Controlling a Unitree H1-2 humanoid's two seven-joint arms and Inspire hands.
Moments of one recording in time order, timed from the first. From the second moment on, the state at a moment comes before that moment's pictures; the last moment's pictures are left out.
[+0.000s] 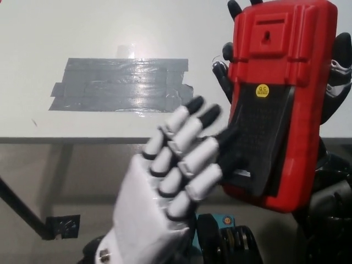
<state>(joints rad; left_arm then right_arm) -0.28 0.01 -0.40 -0.59 0.93 -0.45 0.26 -0.52 0.14 -0.03 -0.44 1.27 0.45 0.00</state>
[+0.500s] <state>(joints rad) -0.26 0.03 -0.47 -0.55 0.90 -0.46 0.38 -0.51 0.20 -0.03 -0.46 1.31 0.44 -0.09</state>
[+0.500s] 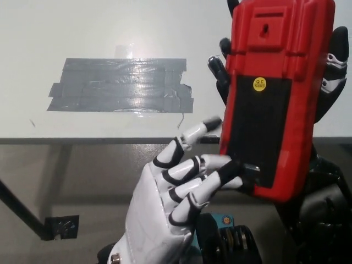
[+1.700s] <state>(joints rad) 0.04 0.24 -0.37 -0.56 0.81 -0.46 0.47 -0.77 -0.10 -0.24 0.17 1.11 0.34 -0.17</state>
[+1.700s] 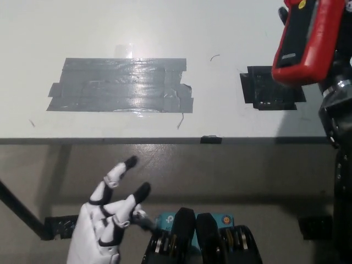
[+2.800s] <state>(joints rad) 0.23 0.25 -0.28 -0.39 0.82 -0.46 0.46 -0.99 -0.24 0.28 0.98 0.40 0.17 -0.31</state>
